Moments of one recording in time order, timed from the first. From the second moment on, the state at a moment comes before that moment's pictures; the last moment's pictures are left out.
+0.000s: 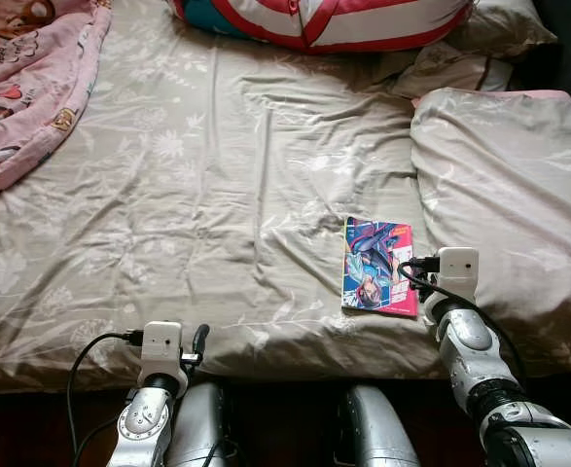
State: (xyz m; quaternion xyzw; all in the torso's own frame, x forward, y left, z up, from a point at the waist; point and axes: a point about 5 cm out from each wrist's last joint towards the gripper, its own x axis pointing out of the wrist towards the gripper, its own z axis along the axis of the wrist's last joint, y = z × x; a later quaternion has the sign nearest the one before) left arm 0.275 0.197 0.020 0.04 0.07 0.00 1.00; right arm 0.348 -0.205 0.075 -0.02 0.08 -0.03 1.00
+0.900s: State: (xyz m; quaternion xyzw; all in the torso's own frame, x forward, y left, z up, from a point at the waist) left arm 0.267 0.211 -0.007 0.03 0.19 0.03 0.98; right arm 0.280 -0.176 -0.011 0.00 0.22 0.02 0.98
